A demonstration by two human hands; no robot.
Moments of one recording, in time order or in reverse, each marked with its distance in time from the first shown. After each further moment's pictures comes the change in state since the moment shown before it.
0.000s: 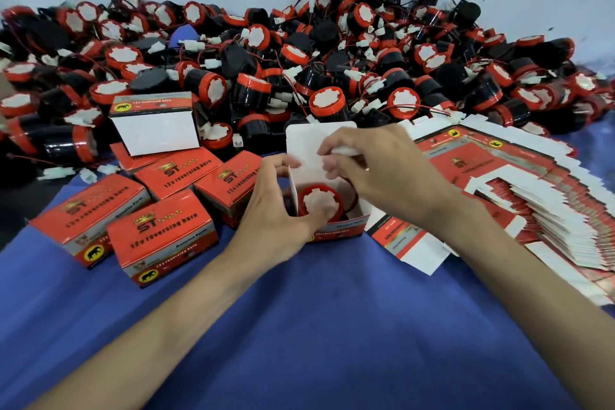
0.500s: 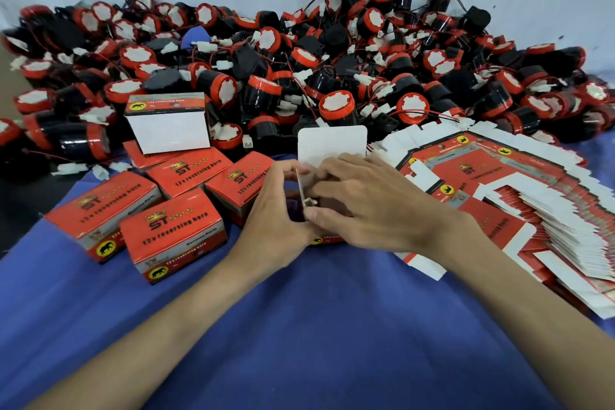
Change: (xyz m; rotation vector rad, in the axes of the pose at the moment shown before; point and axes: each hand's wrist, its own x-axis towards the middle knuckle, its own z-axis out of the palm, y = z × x) left_hand -0.001 -0.007 -0.006 0.013 -0.011 0.065; right_hand -0.005 0.001 0.024 -0.375 -0.231 -0.223
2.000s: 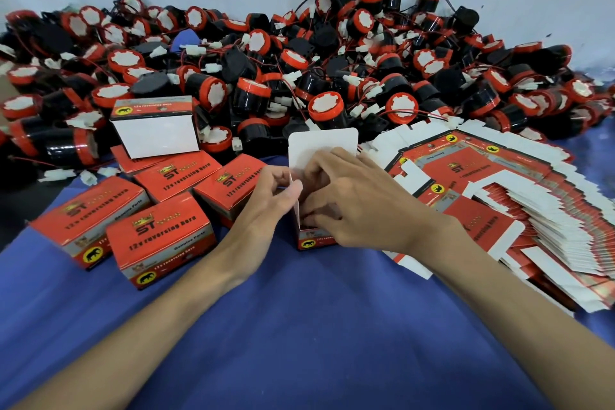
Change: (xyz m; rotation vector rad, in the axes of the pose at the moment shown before) left_hand -0.001 -0.001 -0.008 -0.279 -0.131 -0.021; right_hand -0.003 0.004 0.003 0.065 0.049 -0.027
